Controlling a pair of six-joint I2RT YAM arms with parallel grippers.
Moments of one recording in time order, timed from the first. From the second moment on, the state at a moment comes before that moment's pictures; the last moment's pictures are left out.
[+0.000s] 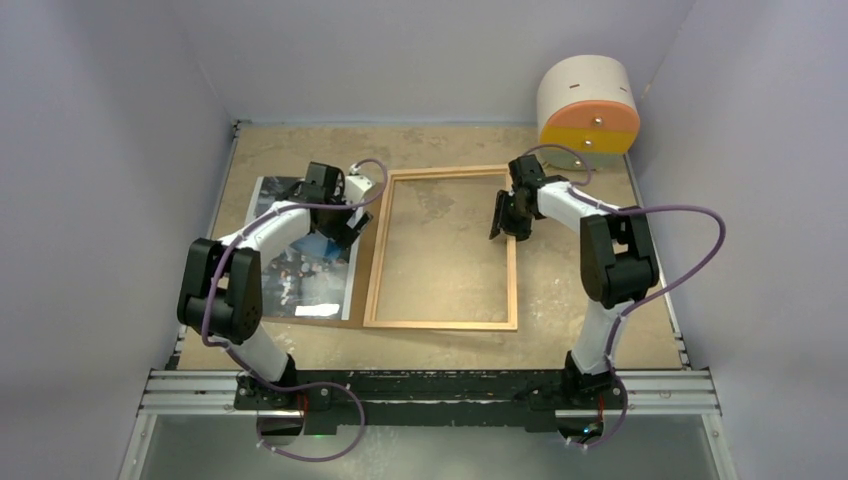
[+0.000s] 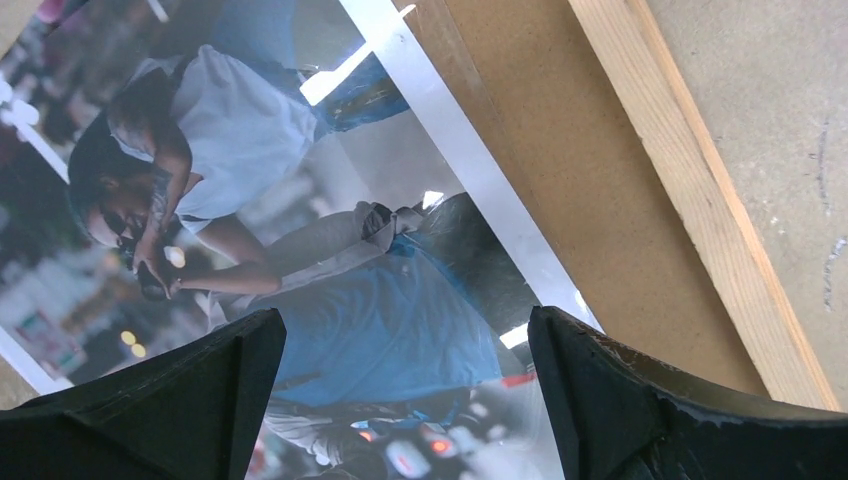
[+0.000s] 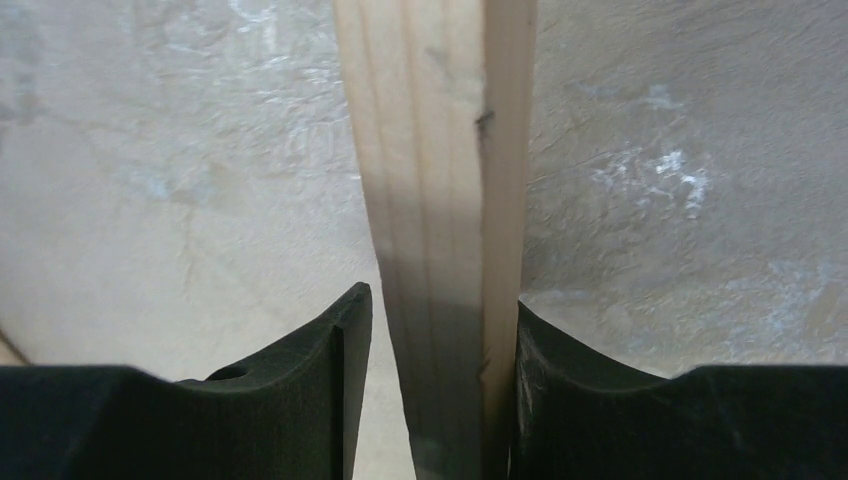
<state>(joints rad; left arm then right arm) -0.24 1.64 1.08 -0.43 0.04 0.43 0.23 1.88 1.27 -0.58 -0.13 0.45</state>
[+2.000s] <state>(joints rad) 0.08 1.73 1.55 -0.57 0.12 0.46 0.58 1.93 1.87 -0.54 0.10 0.55</state>
